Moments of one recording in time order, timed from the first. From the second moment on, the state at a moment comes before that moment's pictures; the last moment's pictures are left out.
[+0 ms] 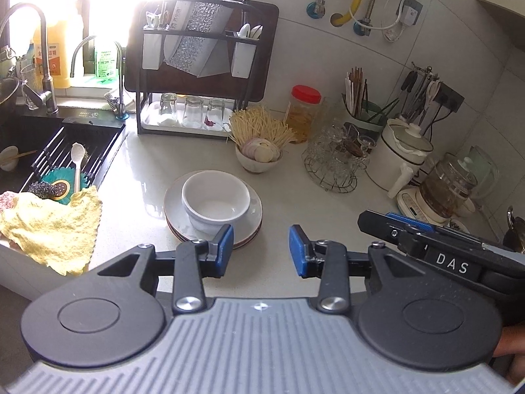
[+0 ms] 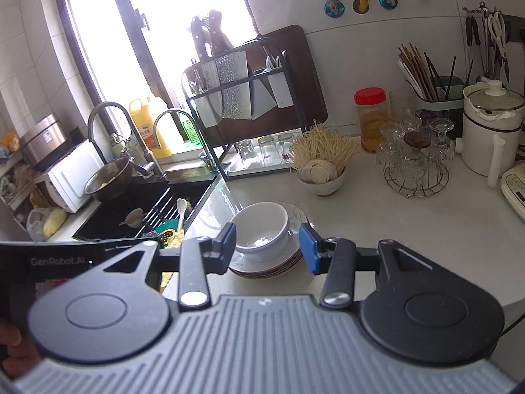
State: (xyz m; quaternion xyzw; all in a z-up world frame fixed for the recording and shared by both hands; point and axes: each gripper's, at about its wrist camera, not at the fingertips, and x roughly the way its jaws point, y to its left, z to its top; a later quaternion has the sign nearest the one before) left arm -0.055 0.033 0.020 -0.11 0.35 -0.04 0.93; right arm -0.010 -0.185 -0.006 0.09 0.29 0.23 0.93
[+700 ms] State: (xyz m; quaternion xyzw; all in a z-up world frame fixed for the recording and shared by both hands) left arm -0.071 0.028 0.004 -0.11 0.36 -0.02 0.93; right arm -0.028 -0.194 -0.021 0.07 0.29 0.20 0.93
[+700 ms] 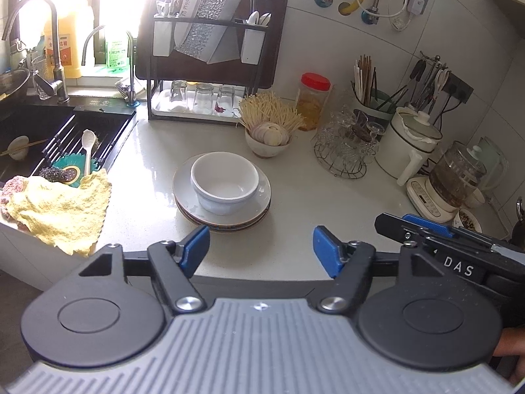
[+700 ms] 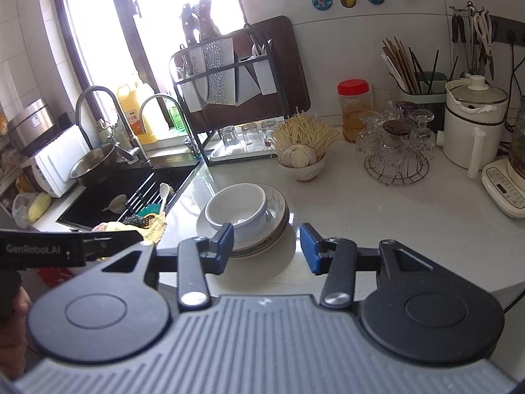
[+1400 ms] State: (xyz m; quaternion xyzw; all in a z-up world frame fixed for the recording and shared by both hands) left arm -0.068 0.030 0.003 -0.08 0.37 0.02 0.93; right arm -0.024 -0.203 -0.018 0.07 0.27 0.19 0.94
